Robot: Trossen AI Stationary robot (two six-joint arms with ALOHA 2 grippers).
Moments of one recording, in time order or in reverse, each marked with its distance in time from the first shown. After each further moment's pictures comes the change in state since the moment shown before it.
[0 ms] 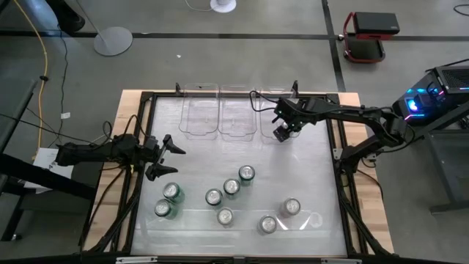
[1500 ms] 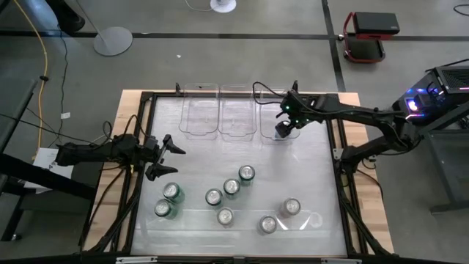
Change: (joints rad) left arm 0.000 0.000 0.000 0.001 0.000 -0.001; right arm -0.009 -0.099 0.003 0.028 0.002 0.010
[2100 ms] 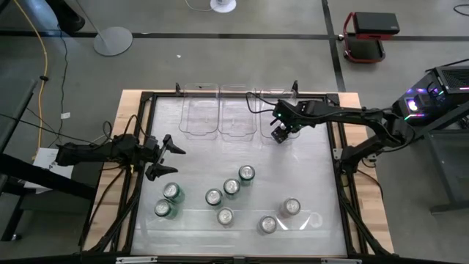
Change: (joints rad) left arm 0.000 0.000 0.000 0.000 0.000 0.000; right arm 0.065 0.085 -0.001 0.011 0.063 -0.011
